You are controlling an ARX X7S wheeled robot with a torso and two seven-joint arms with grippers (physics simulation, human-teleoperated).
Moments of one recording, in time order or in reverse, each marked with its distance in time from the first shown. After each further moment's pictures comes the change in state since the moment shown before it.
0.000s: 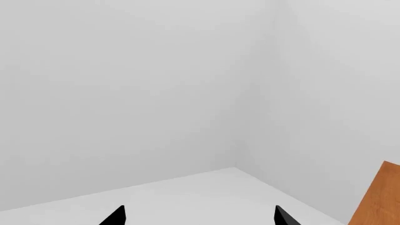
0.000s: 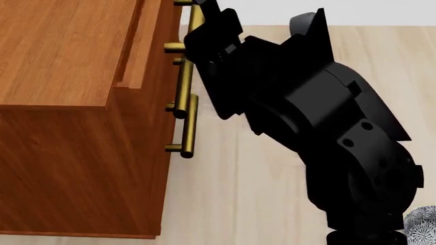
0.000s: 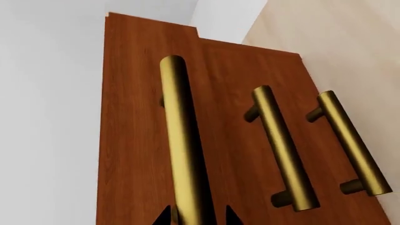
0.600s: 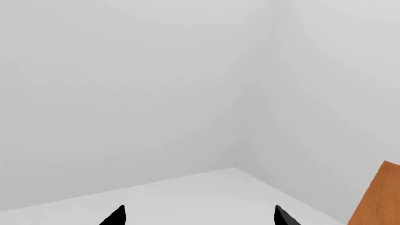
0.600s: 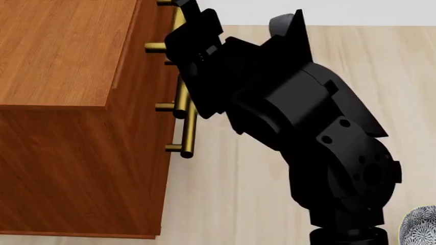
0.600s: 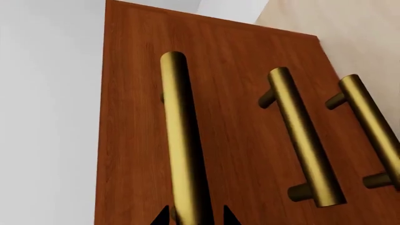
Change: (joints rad) left arm -0.002 0.005 -0.003 0.002 0.006 -0.005 0.007; right arm 0.008 -0.051 -0.001 0.049 -0.025 0.024 -0.049
